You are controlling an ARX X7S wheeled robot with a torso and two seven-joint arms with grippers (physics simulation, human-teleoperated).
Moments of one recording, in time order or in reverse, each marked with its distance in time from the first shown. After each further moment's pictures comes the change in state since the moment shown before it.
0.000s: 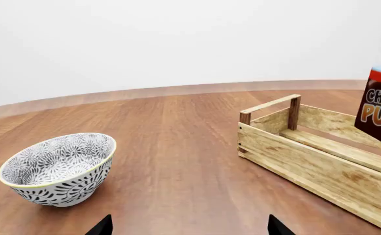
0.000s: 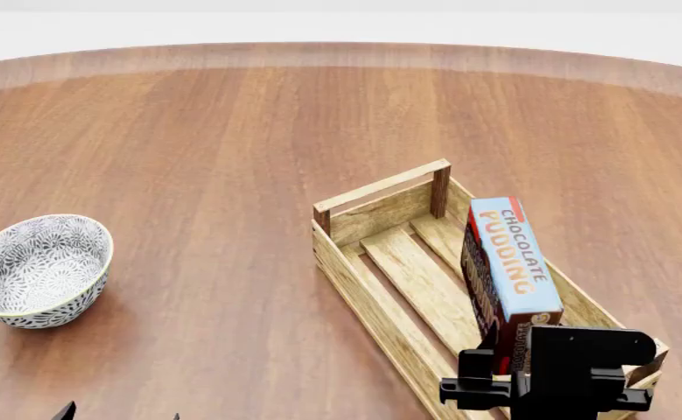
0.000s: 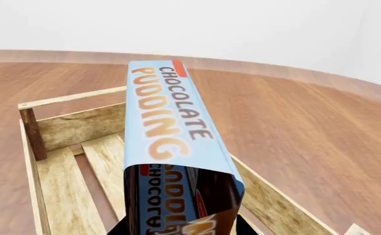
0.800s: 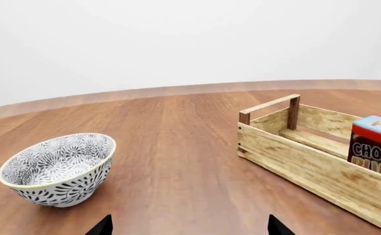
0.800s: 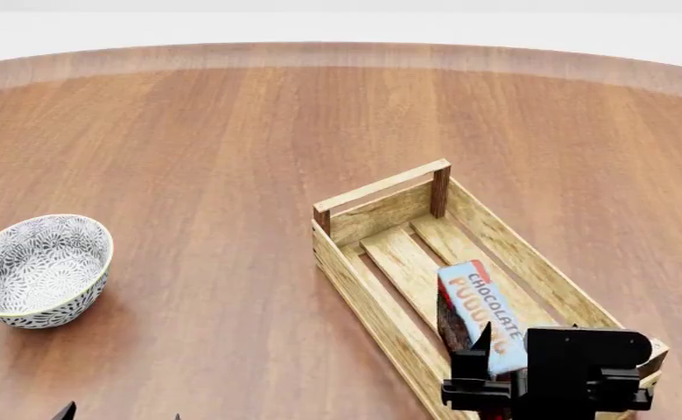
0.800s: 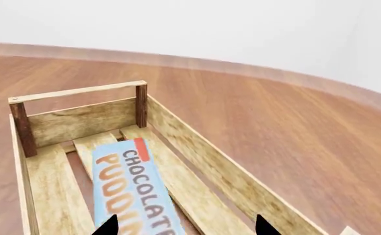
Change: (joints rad) left arm -0.002 -0.010 0.014 0.004 -0.007 0.001 -0.012; right arm 0.018 -0.013 -0.002 0.061 -0.042 -0.038 0.005
